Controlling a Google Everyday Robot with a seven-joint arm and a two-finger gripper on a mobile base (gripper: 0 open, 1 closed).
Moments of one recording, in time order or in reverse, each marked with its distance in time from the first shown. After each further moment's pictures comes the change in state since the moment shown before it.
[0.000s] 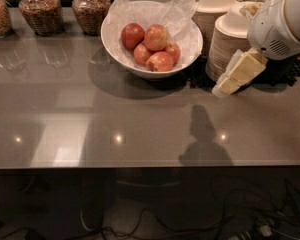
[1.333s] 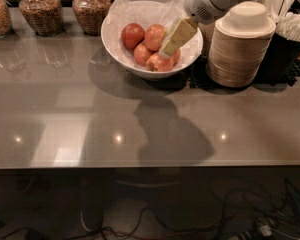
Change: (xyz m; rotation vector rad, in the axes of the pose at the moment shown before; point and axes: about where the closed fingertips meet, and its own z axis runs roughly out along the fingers) arm -0.105 -0.069 0.107 0.000 -0.138 -0.043
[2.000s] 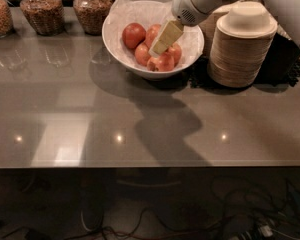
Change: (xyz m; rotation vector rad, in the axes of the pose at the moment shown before) arm 0.000 -0.012 0.054 -0.049 0.005 0.069
